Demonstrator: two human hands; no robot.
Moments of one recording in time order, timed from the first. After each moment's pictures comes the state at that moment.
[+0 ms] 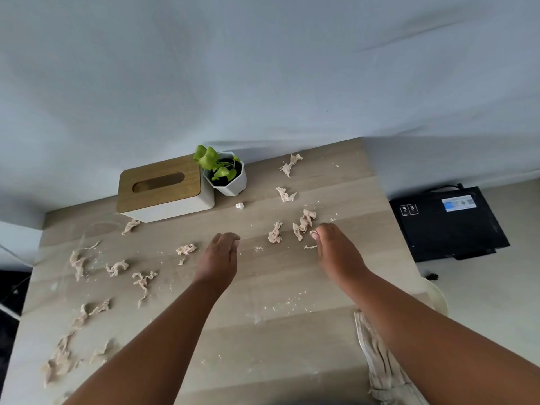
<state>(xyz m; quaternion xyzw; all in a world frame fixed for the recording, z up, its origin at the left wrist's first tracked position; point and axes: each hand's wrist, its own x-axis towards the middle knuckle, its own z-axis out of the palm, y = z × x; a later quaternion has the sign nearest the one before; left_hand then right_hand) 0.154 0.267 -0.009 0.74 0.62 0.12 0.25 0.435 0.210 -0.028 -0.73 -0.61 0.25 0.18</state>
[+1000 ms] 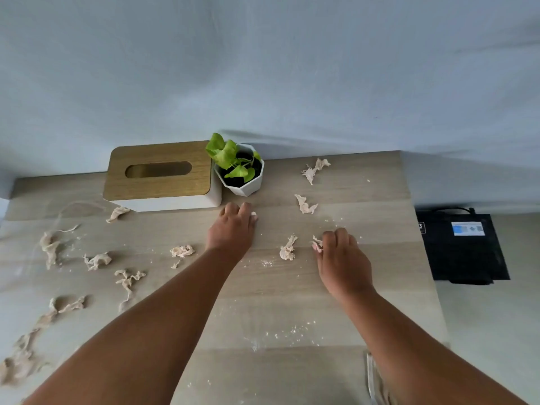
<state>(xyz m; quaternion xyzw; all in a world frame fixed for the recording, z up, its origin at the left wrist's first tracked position) 0.180 0.360 -0.045 0.74 0.64 0.04 0.18 0.413 0.259 -0.048 -0.73 -0.67 0.08 0.02</state>
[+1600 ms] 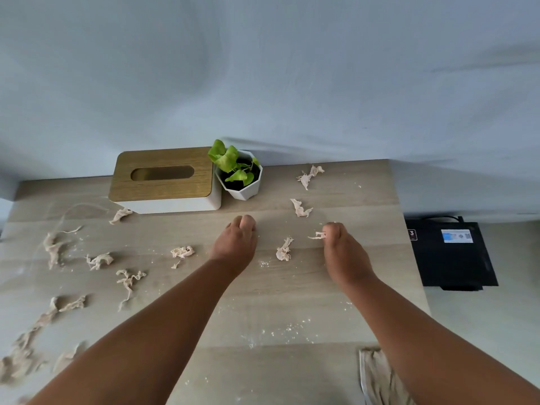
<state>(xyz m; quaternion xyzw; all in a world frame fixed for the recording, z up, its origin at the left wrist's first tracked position) 0.185 0.331 -0.028 0.74 0.61 0.10 0.27 0.433 0.269 -0.030 -0.72 -0.68 0.15 0.07</state>
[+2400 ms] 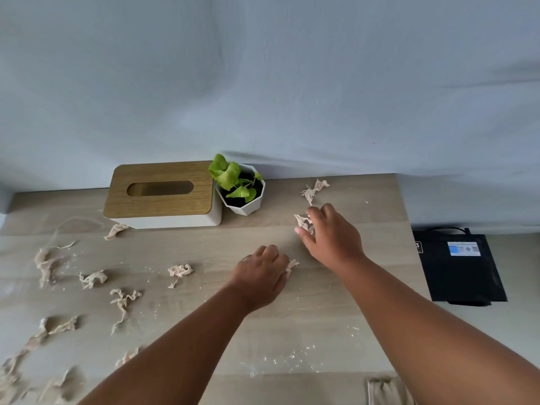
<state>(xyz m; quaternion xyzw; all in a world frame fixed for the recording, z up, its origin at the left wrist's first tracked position) 0.209 0.315 -0.036 0.89 0.43 0.01 0.15 0.423 0.349 -0.029 -0.68 -0.72 0.09 0.08</state>
